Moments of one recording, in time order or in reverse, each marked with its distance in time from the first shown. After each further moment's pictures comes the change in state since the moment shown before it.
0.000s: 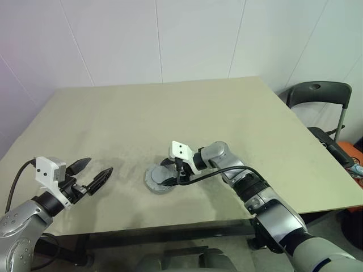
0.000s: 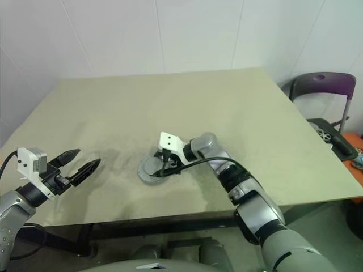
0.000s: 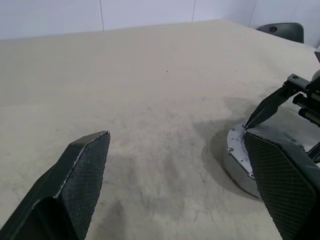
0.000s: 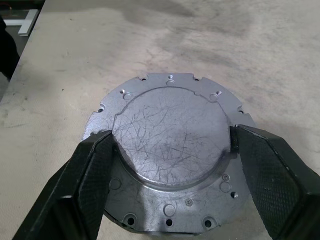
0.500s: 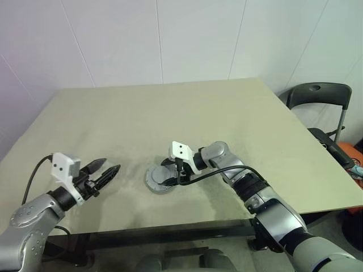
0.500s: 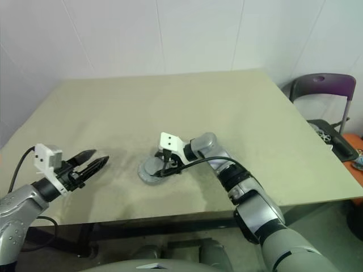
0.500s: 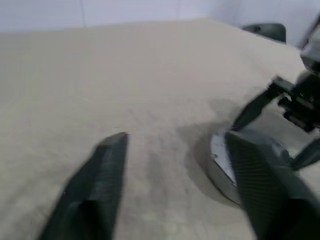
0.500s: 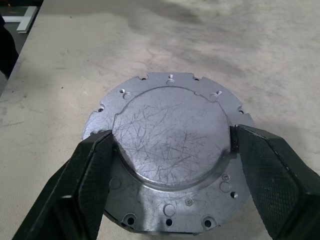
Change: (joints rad) left arm -0.085 0.002 -0.151 0.032 0.062 0.038 0.025; right arm -0.002 0.000 0.001 0.018 -0.004 -0.012 -0.002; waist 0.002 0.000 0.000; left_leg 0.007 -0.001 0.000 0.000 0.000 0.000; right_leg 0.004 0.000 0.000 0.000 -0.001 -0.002
